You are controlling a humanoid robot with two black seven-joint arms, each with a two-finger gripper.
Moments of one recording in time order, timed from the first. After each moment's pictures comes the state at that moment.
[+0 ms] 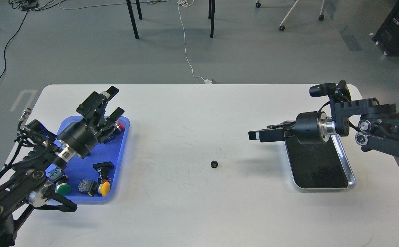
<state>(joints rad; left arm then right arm) -0.19 0.48 -1.04 -1.25 0.90 -0.25 -0.49 1.30 -0.61 -0.37 1.18 -1.22 0.23 0.49</state>
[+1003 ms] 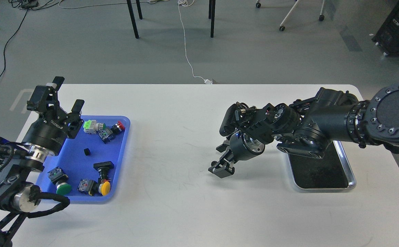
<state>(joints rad) -0.11 0.48 -1.16 -1.29 0.66 -0.11 -0.49 1.45 0.00 -0.86 0.88 -1.28 0.05 0.49</state>
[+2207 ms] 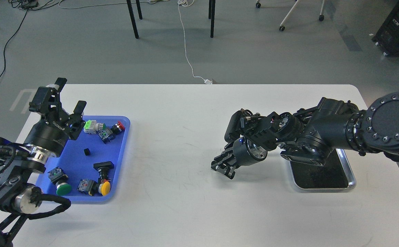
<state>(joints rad) -0.11 0.48 -1.16 -1.30 0.67 -0.11 -0.49 1.39 0.00 -0.89 0.86 -1.27 -0.03 0.49</state>
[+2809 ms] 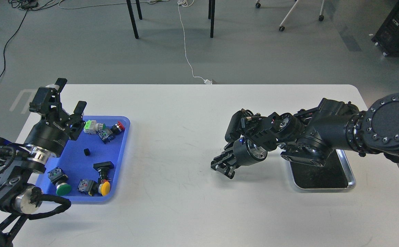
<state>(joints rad) -0.11 0.48 -1.15 -1.30 0.67 -0.11 -0.49 1.40 0.00 -0.88 0.87 -1.27 -0.02 0.49</state>
